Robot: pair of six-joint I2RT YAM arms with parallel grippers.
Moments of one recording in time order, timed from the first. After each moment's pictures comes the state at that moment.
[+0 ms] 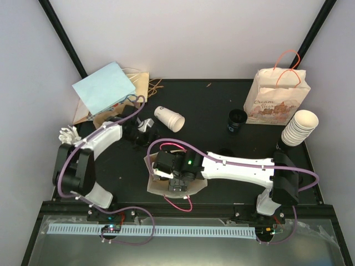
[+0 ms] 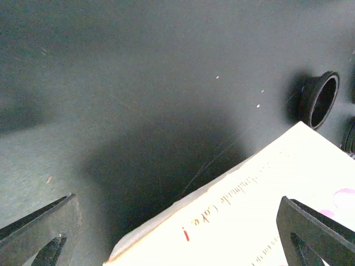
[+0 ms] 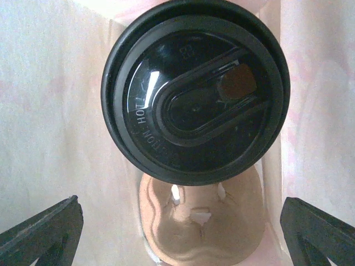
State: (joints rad) left arm -0.26 1.59 1.00 -0.71 0.64 -0.33; right arm 1.32 1.63 1.37 -0.97 0.27 -0.31
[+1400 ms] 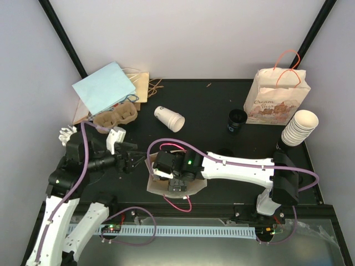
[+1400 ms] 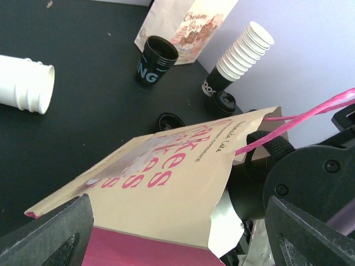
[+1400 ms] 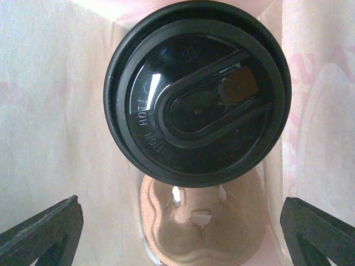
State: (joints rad) left arm -0.24 0.57 0.97 -0.89 0.74 -0.24; right arm 1.32 1.64 1.37 -0.97 0.26 -0.30
